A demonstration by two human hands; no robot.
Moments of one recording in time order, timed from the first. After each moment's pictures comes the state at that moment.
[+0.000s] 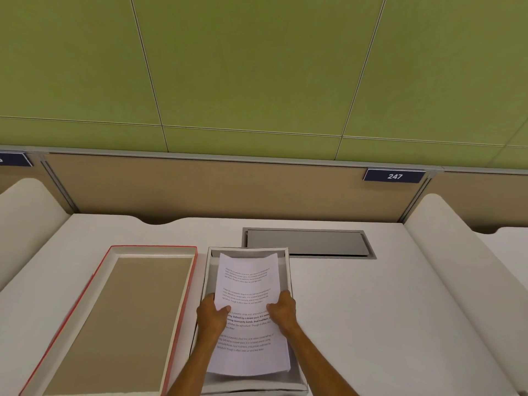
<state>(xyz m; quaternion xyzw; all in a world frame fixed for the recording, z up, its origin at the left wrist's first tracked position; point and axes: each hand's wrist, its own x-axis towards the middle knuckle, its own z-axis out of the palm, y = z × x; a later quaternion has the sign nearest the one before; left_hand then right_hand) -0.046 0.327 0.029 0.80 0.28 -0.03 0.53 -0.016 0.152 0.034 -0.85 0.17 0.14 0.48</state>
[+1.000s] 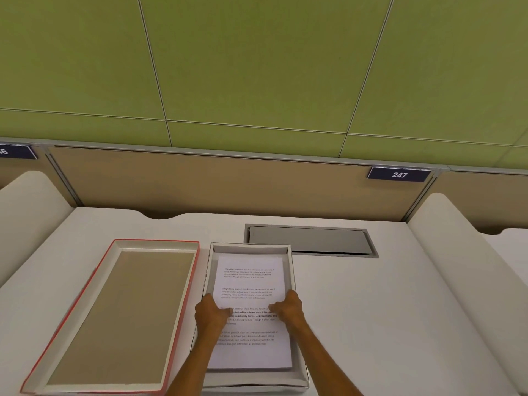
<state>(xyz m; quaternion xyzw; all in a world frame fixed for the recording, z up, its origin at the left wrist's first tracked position) -0.052 0.328 0.038 0.84 0.31 -0.06 0.44 -0.019 0.139 0.034 -0.83 0.19 0.18 0.49</state>
